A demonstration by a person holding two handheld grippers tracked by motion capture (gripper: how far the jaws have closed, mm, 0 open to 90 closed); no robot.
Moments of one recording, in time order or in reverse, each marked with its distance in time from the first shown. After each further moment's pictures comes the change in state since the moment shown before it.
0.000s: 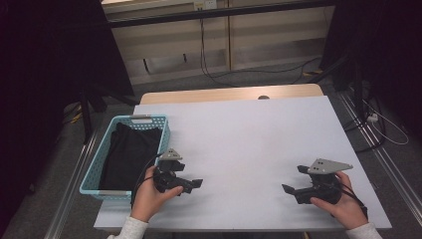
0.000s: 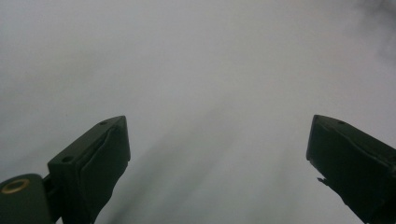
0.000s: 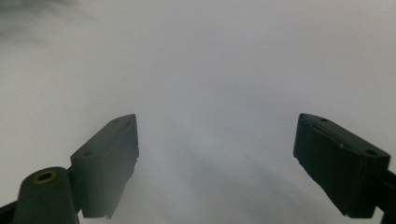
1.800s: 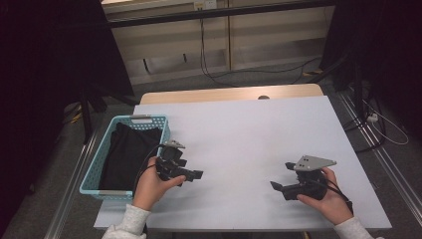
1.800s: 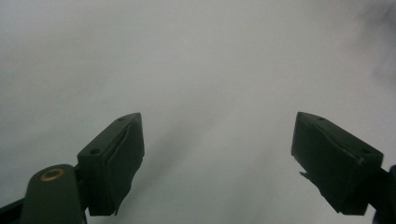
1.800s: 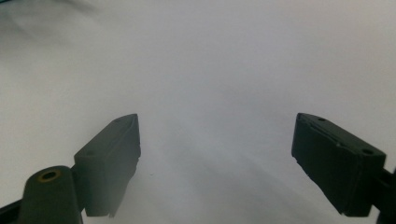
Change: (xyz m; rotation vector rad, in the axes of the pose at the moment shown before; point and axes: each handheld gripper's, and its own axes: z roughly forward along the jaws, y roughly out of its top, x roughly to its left) left arm 0.008 0.028 0.001 0.105 0.018 -0.068; right arm 0.013 0.017 0.023 -0.005 0.015 -0.033
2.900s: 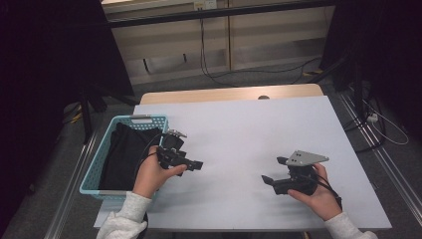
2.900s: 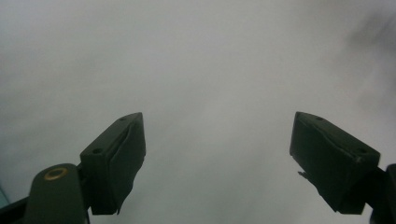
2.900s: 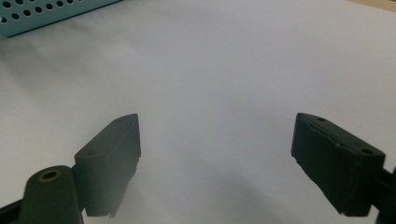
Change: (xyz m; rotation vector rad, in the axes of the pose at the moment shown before) left arm 0.003 0.029 -0.008 0.046 0.029 -0.002; right arm 0.009 0.018 0.013 -0.065 0.007 0.010
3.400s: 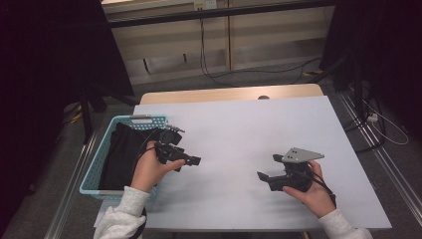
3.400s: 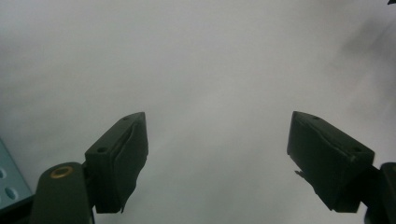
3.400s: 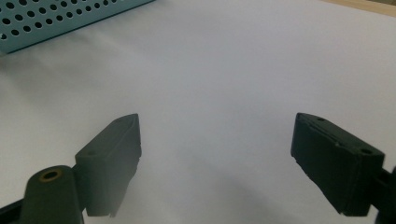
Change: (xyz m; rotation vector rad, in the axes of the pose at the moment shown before) left arm 0.005 0.011 -0.007 0.017 0.010 -0.034; right arm 0.002 0.007 0.010 -0.024 0.002 0.026
